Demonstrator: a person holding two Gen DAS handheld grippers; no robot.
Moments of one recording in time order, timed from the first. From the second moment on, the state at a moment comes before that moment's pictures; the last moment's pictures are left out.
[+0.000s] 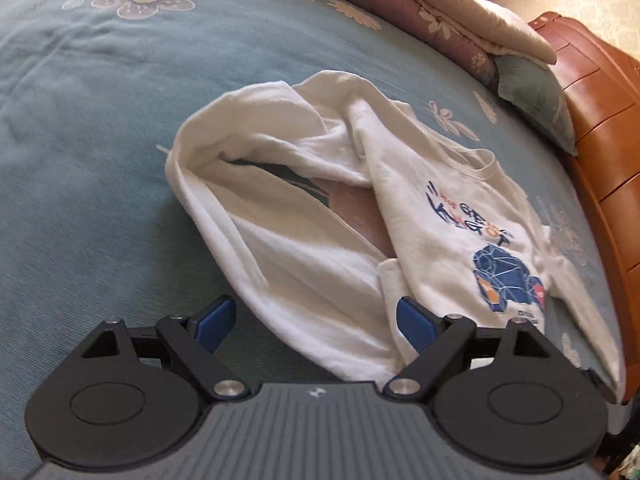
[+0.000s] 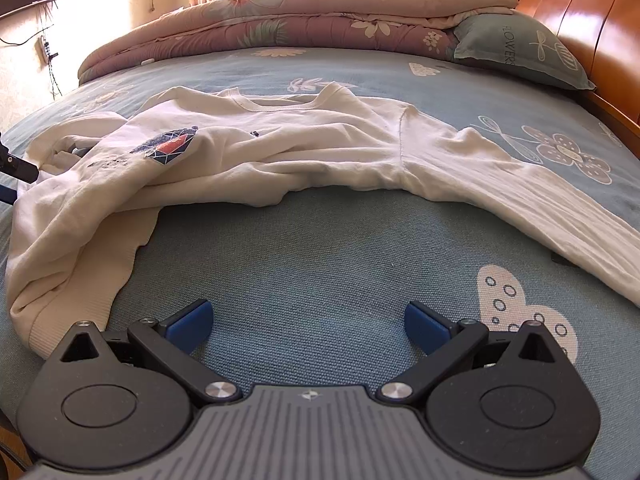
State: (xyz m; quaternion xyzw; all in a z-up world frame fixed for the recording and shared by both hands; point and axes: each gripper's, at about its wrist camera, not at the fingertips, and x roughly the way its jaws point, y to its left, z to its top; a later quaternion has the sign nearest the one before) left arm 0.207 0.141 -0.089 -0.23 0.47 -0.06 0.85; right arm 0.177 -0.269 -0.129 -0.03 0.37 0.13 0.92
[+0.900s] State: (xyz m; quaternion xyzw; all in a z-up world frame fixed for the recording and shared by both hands) left arm 0.181 0.151 -0.145 -0.48 0.38 -0.10 0.79; right arm 0.174 -0.269 -0.130 -0.03 0.36 0.13 0.92
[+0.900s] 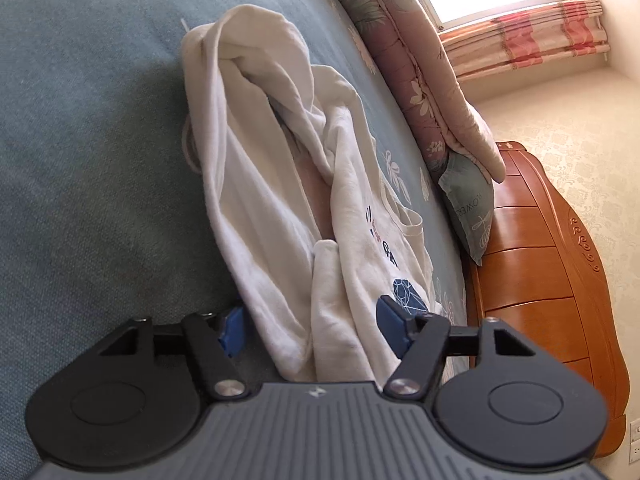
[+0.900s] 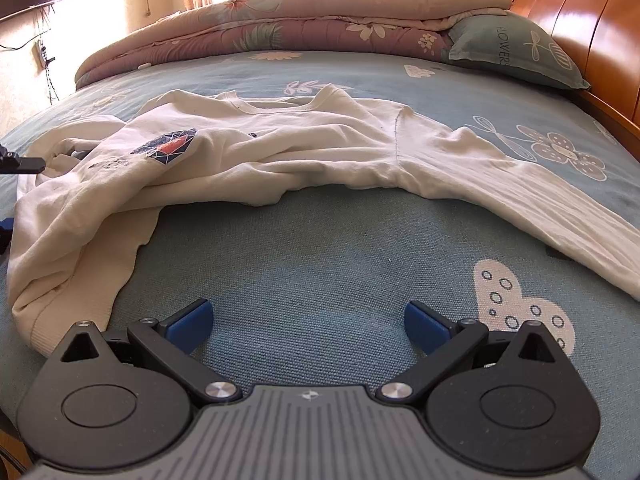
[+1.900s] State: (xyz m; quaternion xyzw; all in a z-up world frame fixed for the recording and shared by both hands) left arm 0.177 0.157 -0.169 -0.55 0.37 -0.04 0.75; right arm 0.170 -0.270 -0.130 -0.03 0.36 0.13 0.92
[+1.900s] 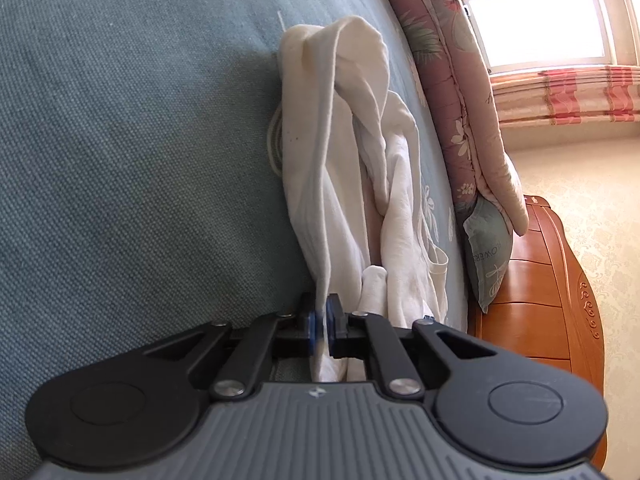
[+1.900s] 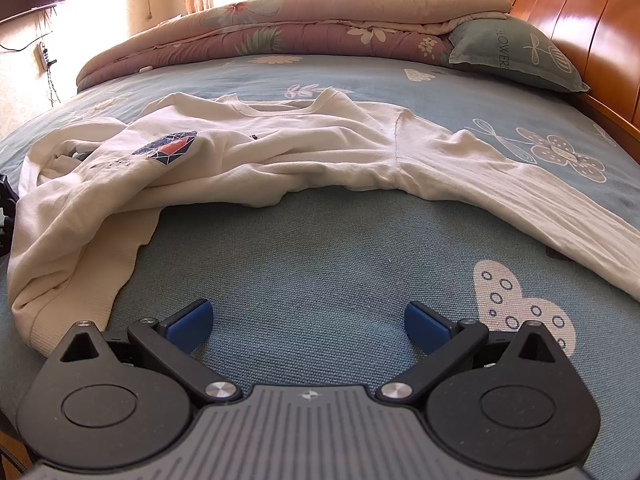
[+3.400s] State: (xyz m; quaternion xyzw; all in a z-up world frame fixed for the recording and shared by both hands) left arm 0.174 0.239 -0.075 -0.30 0.39 0.09 0.86; right arm 0.170 -0.268 -0.124 -0.04 0.38 0.12 0.92
